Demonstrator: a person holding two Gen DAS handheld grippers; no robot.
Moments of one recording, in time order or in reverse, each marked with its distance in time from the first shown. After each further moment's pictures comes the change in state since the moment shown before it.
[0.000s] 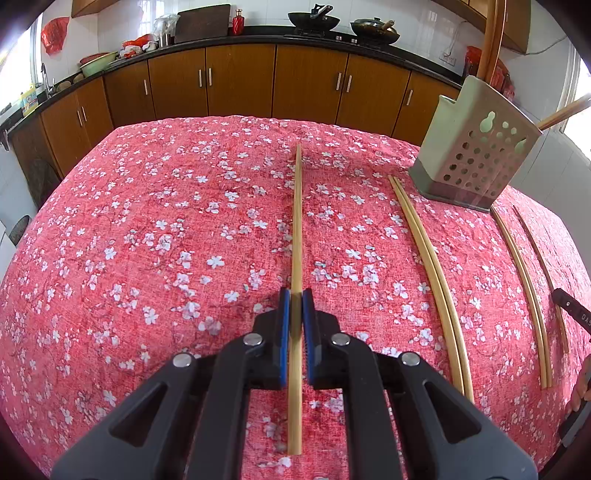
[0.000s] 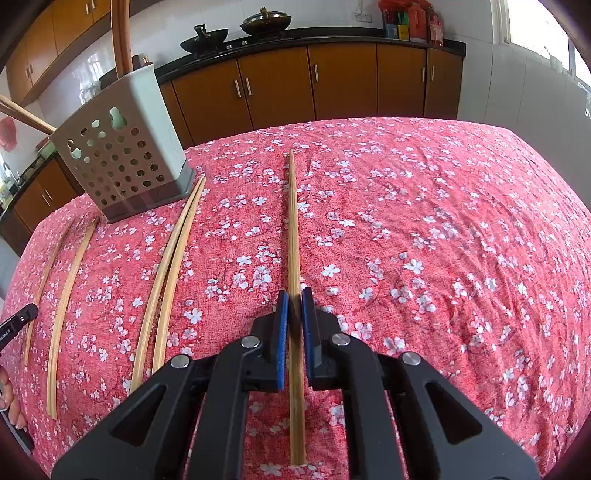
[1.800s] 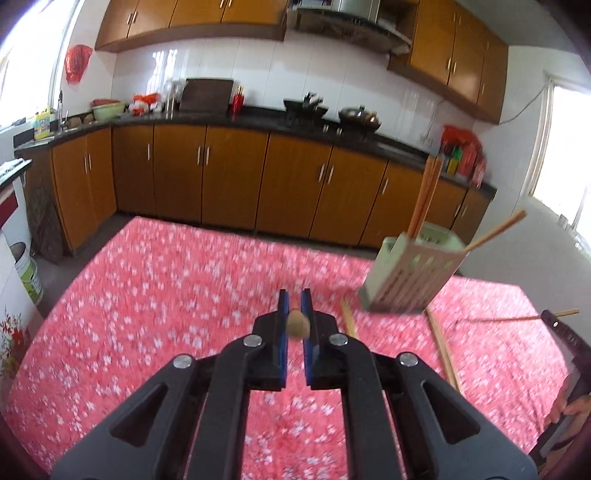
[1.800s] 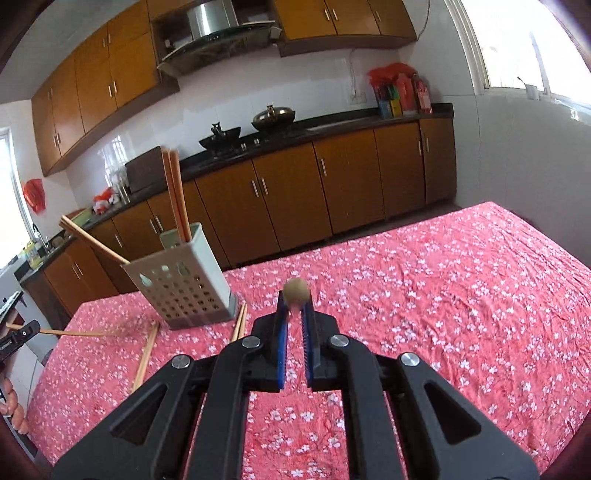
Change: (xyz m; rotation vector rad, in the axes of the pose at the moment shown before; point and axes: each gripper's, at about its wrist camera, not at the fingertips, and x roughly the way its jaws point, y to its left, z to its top) left arm -0.134 0.003 0.046 -0.060 -0.333 -0.096; right arm -0.120 -0.016 0.040 0.073 -0.362 0.104
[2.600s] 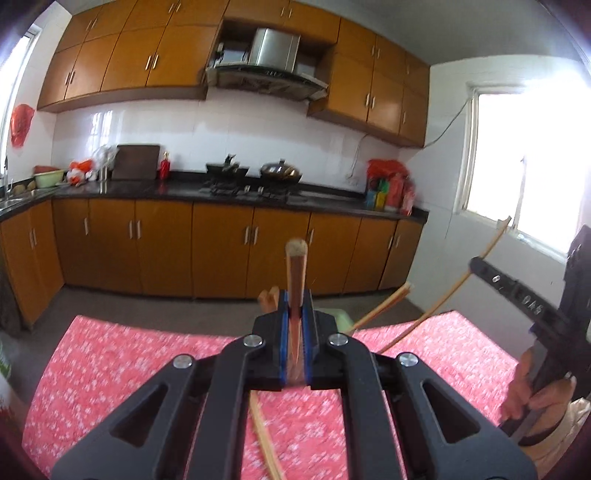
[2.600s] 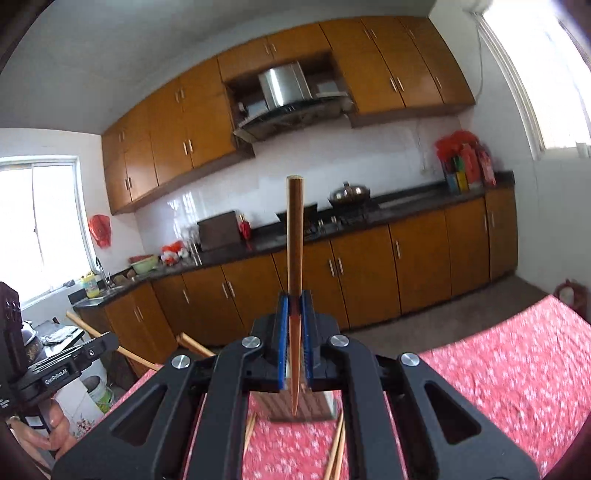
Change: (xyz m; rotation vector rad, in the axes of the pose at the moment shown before) left arm -0.057 -0.110 0.082 0.148 -0.204 -0.238; right arm -0.056 0.088 0.094 -0.077 -0.278 0.264
